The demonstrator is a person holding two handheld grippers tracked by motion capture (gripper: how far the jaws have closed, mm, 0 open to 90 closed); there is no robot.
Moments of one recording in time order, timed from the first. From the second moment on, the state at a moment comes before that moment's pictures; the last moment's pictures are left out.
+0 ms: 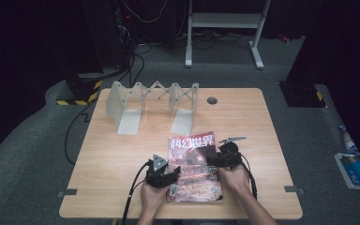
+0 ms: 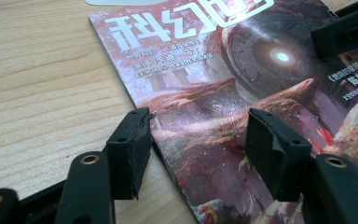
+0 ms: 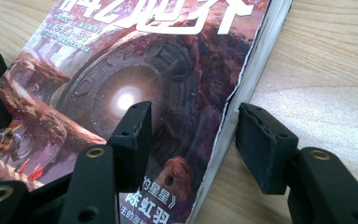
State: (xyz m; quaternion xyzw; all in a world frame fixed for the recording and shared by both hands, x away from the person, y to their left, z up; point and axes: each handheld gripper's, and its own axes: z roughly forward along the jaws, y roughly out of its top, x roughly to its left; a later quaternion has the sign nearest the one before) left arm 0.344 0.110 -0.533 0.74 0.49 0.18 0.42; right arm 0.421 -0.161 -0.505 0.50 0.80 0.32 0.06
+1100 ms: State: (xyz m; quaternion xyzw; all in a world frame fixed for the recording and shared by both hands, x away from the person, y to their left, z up) left arm 0.344 0.107 -0.533 0.74 0.49 0.20 0.42; right arm 0.410 -0.180 -0.511 0.46 0.79 0.39 0.06
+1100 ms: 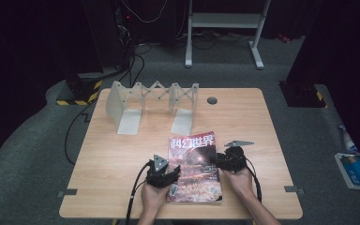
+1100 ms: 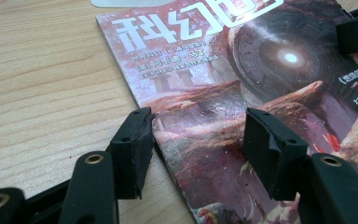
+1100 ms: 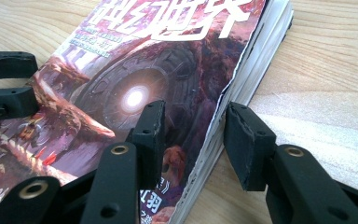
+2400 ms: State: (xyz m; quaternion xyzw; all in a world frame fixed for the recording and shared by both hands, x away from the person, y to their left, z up) left arm 0.343 0.105 -0.533 0.73 0.50 0.20 0.41; right arm 0.386 -0.174 -0.504 0.44 0.80 0.40 0.06
